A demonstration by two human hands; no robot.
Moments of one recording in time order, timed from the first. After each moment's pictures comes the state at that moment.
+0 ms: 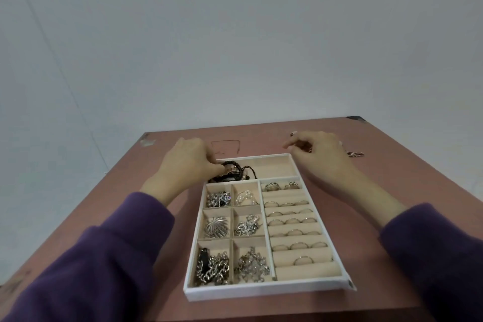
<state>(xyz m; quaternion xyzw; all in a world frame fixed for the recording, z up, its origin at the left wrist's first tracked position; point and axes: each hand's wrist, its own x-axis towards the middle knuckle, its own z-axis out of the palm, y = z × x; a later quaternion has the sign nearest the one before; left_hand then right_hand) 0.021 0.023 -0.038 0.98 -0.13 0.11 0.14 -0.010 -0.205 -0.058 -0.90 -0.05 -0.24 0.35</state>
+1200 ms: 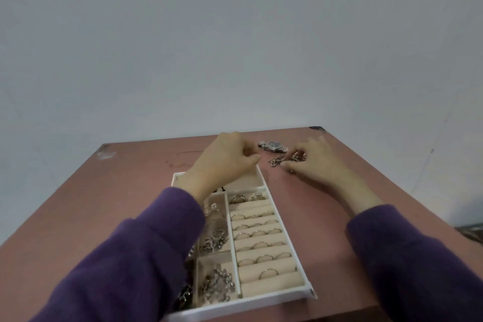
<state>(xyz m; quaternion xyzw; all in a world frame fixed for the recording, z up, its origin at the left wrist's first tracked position) 0.016 -0.069 -0.023 0.91 -0.30 0.09 0.28 0.009 -0.273 -0.065 -0.96 0.04 -0.18 0.19</state>
